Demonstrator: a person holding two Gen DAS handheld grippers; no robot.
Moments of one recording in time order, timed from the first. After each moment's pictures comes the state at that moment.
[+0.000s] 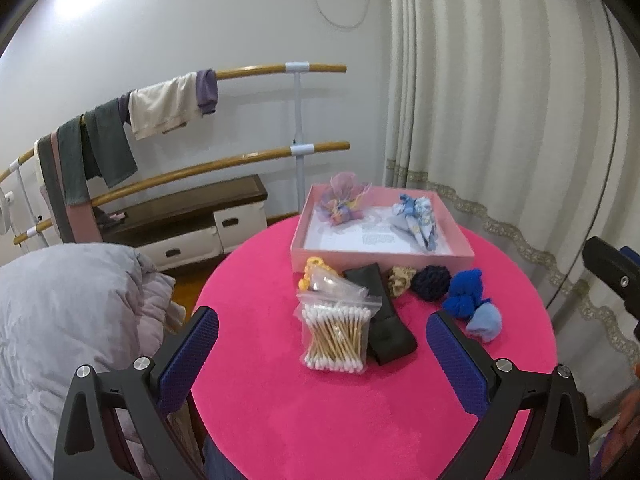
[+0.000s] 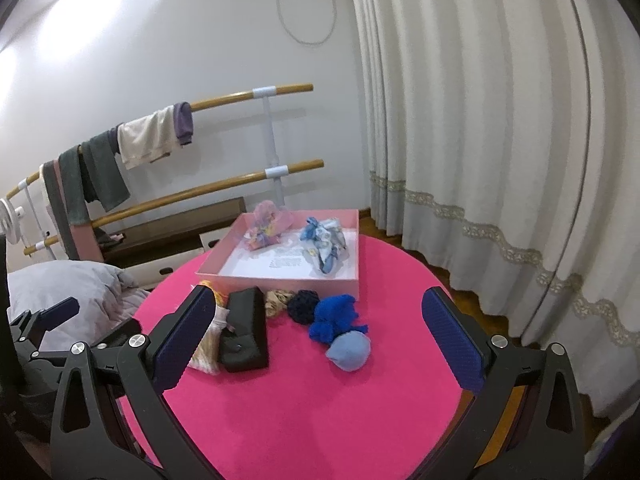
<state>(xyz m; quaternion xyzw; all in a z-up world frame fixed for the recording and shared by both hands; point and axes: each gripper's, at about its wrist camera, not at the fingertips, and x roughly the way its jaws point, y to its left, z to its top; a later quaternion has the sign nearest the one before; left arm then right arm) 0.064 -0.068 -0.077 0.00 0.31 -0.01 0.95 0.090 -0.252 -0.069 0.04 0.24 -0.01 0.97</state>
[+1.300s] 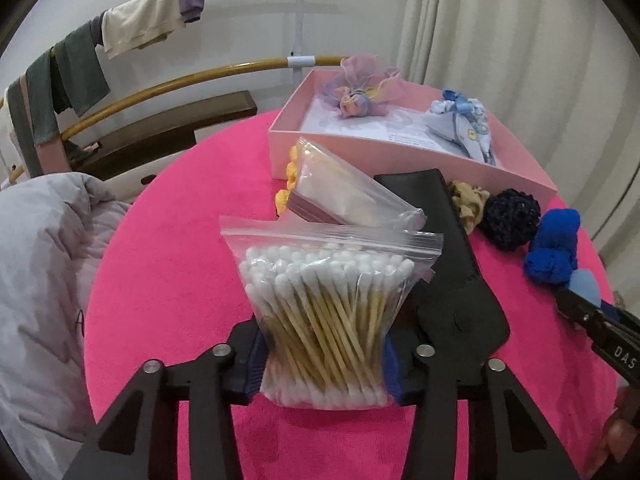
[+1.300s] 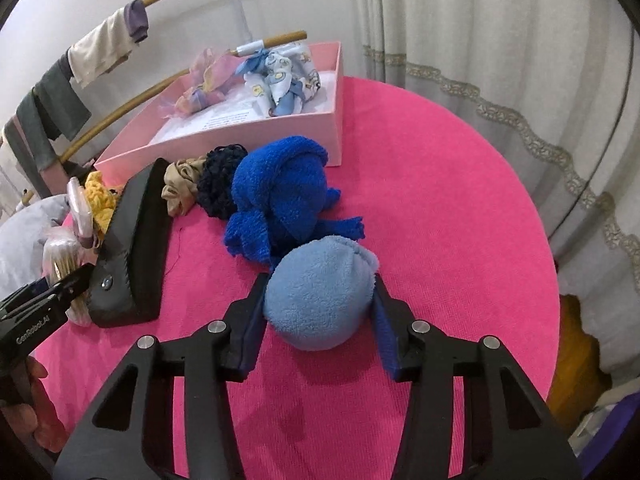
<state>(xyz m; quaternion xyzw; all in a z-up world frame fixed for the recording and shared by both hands) 0.233 -0.053 -0.225 -0.02 0.43 -0.02 0.90 0.207 -0.291 -0.225 0.07 0.43 0.00 0.90</state>
